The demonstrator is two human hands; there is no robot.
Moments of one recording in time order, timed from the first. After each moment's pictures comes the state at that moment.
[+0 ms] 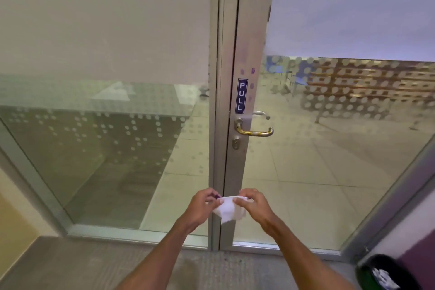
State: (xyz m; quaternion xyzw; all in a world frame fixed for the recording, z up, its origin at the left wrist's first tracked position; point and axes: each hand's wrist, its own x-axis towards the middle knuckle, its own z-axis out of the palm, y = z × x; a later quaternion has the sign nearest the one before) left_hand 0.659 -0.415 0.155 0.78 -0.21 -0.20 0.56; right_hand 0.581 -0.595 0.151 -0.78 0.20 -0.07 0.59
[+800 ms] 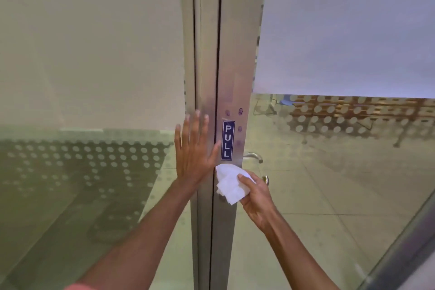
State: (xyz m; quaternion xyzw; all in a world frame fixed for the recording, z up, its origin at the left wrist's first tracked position) left_hand 0.855 -0.549 0.310 0.81 -0.30 0.46 0.22; right_hand 0.728 -0.675 0.263 -0.47 0.17 -0.19 0.85
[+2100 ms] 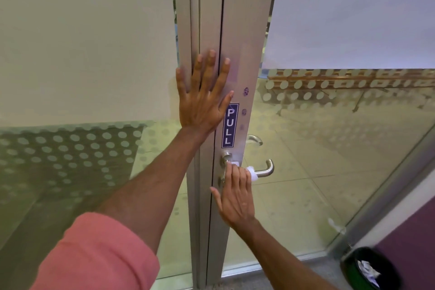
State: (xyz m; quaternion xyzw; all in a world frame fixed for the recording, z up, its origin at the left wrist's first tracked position) left_hand 0.937 -0.601 0.358 0.71 -0.34 0.59 0.19; right_hand 0.781 -0.637 0.172 -0.94 0.24 -0.25 -0.04
